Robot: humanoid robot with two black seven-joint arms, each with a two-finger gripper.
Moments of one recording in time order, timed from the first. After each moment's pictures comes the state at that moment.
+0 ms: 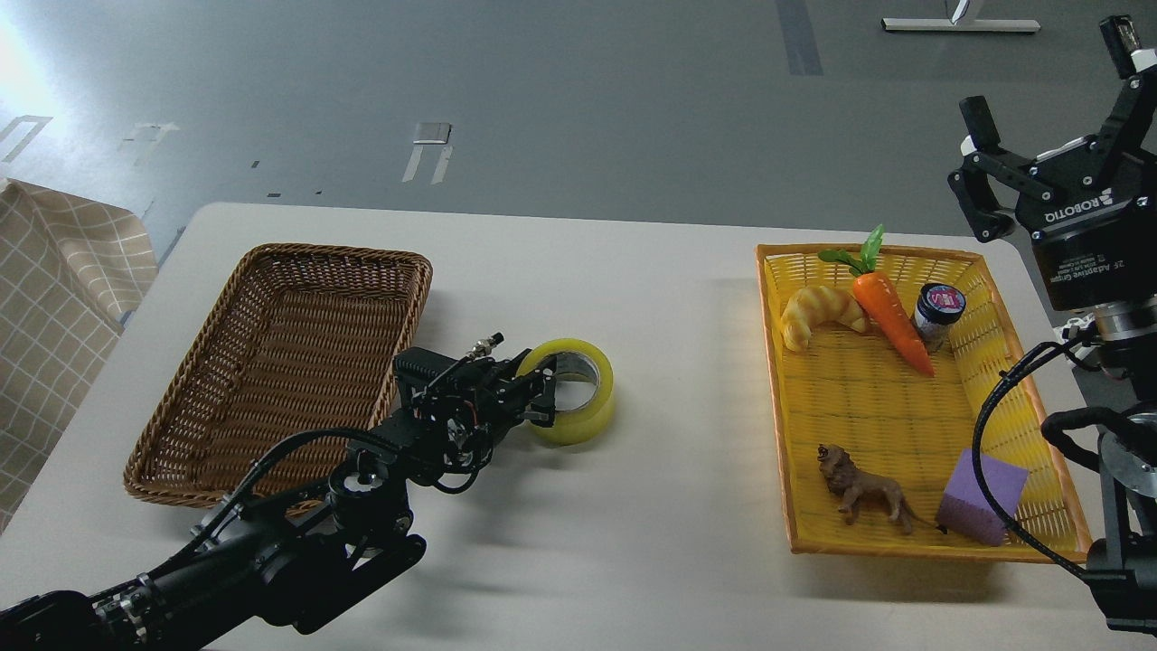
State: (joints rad) left arm -0.40 0.20 -0.63 -1.17 2.18 0.04 0.17; right arm 0.22 -0.17 1.64 1.51 -0.78 0.49 0.17
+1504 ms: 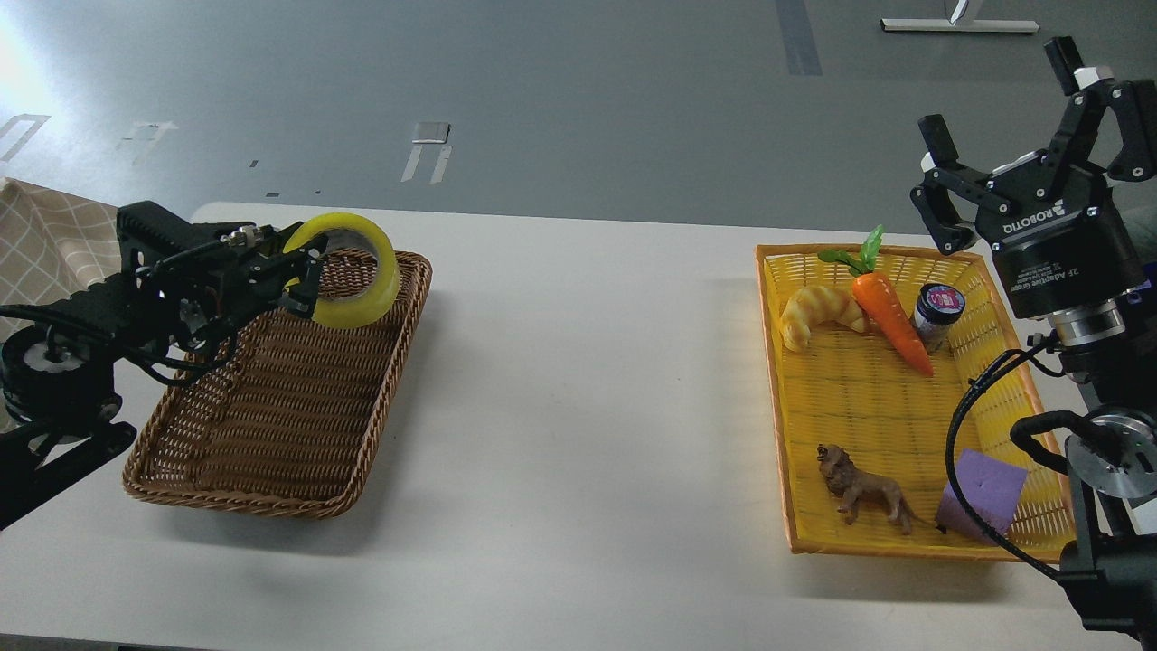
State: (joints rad) left arm -0.50 0.91 -0.65 -1.39 2.12 -0.03 0.04; right arm 0.23 -0.14 1.59 1.49 -0.80 0.49 0.17
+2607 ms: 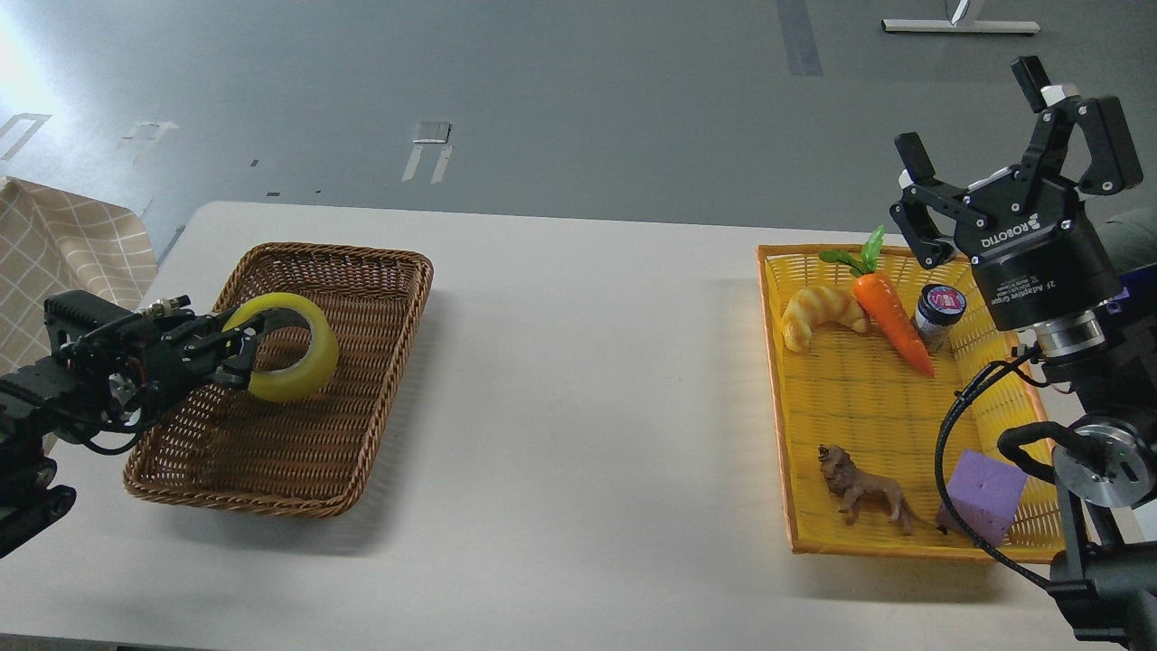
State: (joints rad) left arm -0.36 0.90 -0.64 -1.15 2.02 0.13 -0.17; right arm 0.21 -0.13 1.57 1.50 -0.82 0.49 0.16
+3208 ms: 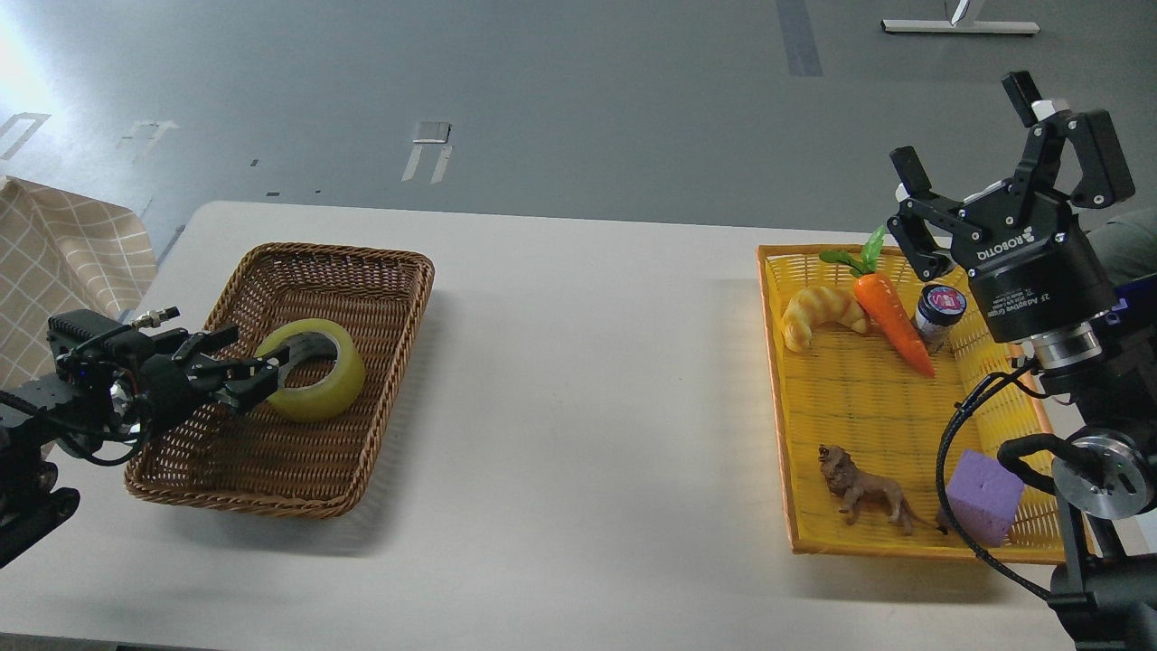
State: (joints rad) left arm -0.36 0.84 -0.65 -1.01 1.92 0.15 -0.34; right arm 0.18 -0.13 1.58 1.51 -0.84 0.49 0.16
